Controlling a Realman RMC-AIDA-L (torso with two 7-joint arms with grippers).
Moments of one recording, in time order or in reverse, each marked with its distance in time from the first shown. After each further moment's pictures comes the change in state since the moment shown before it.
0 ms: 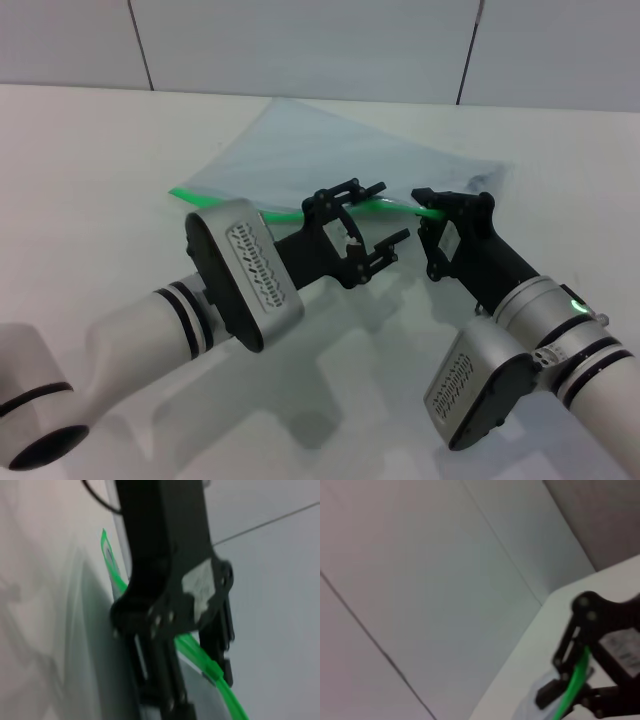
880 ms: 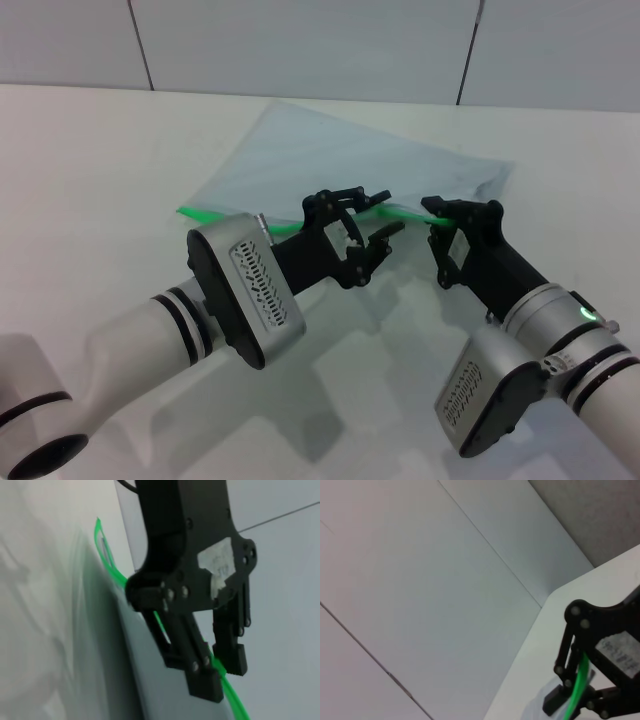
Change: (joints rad) left arm 0.015 -0.002 -0.006 -0.010 -0.008 0.031 0.107; right arm -0.009 -0.002 -0.012 0.025 0.000 -0.002 0.000
